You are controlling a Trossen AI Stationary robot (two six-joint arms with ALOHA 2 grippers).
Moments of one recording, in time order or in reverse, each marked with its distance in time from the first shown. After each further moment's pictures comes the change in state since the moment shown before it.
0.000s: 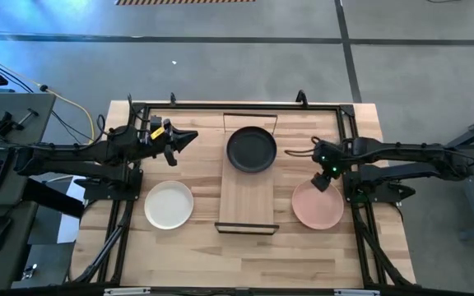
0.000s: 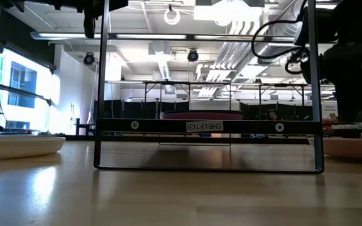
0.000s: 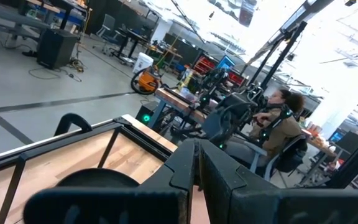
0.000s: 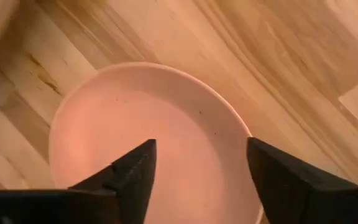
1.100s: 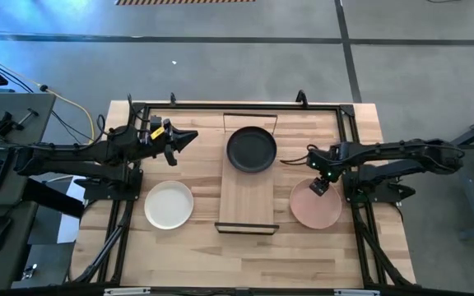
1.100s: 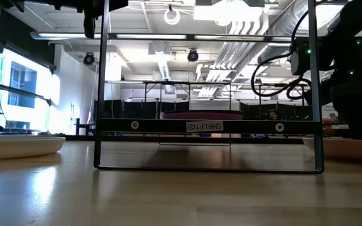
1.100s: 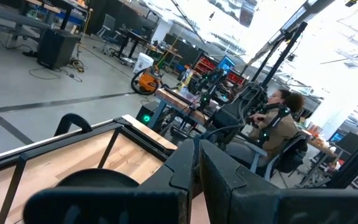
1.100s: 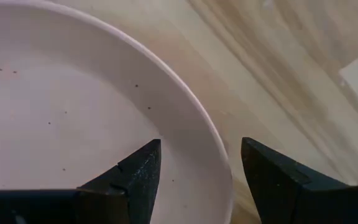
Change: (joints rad) left arm 0.000 0.000 0.000 0.001 -0.001 -0.001; right arm -0.001 0.197 -0.100 0.086 0.046 -0.022
